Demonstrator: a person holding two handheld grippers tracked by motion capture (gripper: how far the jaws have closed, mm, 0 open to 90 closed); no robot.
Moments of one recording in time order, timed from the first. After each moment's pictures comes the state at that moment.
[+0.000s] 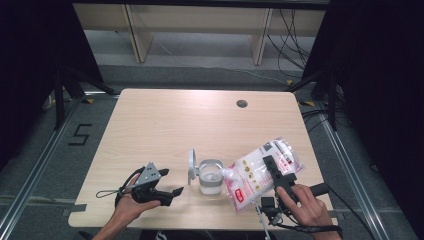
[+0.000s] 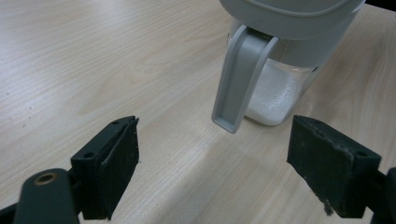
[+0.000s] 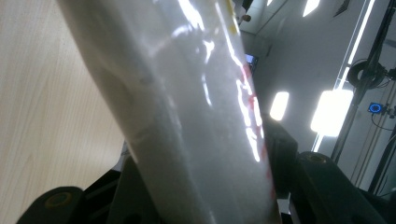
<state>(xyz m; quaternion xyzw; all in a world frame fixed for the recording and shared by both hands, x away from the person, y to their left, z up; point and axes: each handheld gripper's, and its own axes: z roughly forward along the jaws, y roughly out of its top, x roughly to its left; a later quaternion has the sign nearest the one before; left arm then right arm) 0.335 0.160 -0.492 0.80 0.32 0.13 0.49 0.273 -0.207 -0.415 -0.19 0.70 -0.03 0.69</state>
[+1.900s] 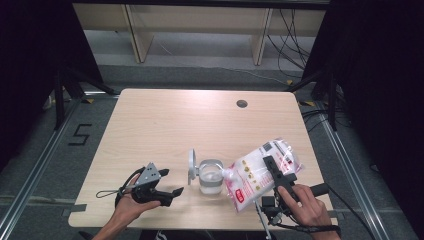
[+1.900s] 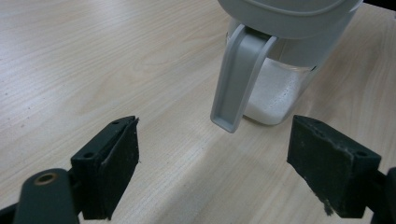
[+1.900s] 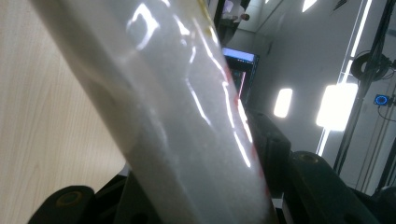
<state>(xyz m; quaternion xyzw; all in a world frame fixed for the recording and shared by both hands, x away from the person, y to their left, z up) 0.335 0.160 -0.492 0.80 0.32 0.13 0.48 0.273 -0.207 -0.415 -0.16 0.71 0.00 0.69</state>
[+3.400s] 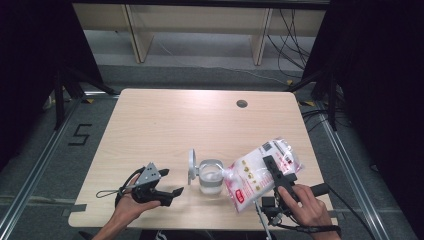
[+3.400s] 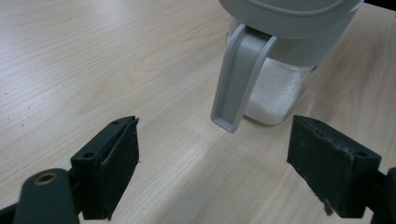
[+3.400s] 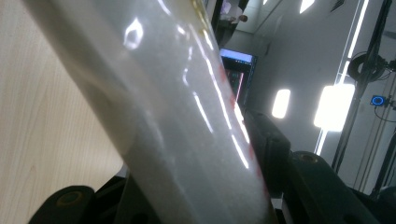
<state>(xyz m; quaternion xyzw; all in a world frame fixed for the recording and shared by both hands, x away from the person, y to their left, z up) 0.335 0.160 -0.492 0.80 0.32 0.13 0.48 0.271 -0.207 -0.413 -0.16 0.71 0.00 0.69</state>
